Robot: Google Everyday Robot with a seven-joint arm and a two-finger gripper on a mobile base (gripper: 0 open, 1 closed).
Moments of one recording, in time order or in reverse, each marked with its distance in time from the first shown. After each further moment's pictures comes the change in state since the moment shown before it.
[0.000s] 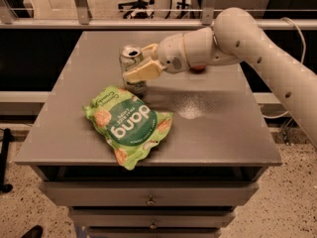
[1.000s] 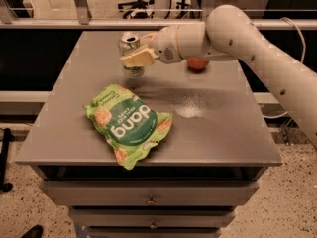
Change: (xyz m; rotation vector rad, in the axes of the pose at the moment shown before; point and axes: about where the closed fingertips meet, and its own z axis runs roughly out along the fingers) arm -0.016 -0.048 0.007 0.190 -0.018 0.038
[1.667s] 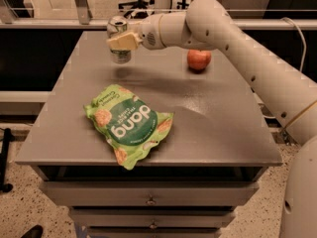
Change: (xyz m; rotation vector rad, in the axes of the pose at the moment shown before) arm -0.031 -0.044 0.044 0.071 -0.049 0.091
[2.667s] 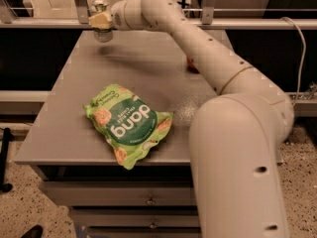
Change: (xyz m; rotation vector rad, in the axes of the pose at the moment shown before) arm -0.034 -0.086 0.119 0.193 -0.009 0.123
